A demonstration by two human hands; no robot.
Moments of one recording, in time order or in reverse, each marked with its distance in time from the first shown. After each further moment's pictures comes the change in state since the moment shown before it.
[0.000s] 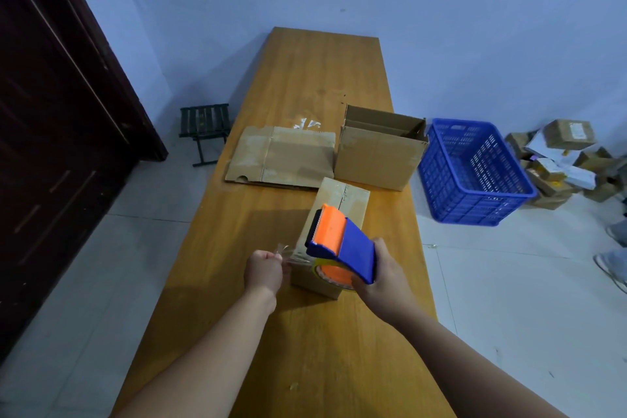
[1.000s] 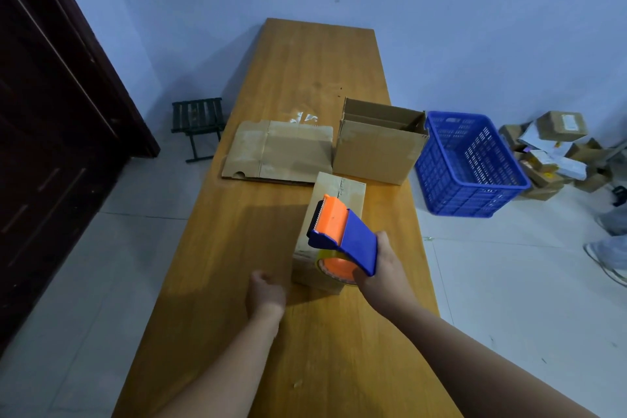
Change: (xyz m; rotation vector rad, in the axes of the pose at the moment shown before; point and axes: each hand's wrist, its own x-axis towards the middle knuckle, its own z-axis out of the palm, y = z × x) left_hand -0.004 -0.036 0.000 0.139 0.080 -0.089; right_hand 0.004 -0.010 0.010 0.031 0.053 0.112
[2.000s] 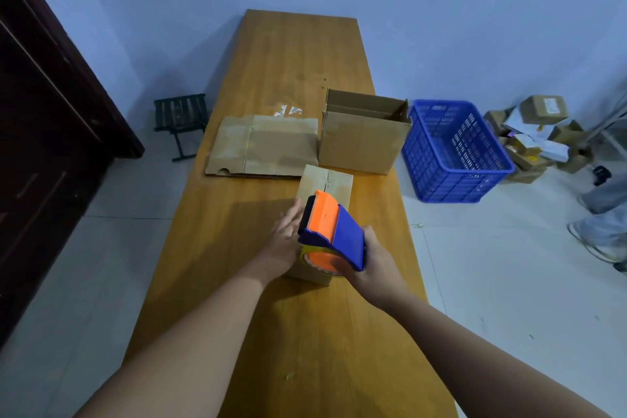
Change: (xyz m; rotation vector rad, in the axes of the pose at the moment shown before) left_hand 0.019 0.059 0.017 0.220 -0.601 0.574; right_hand -0.002 0.015 -0.007 0.001 -0.051 -0.112
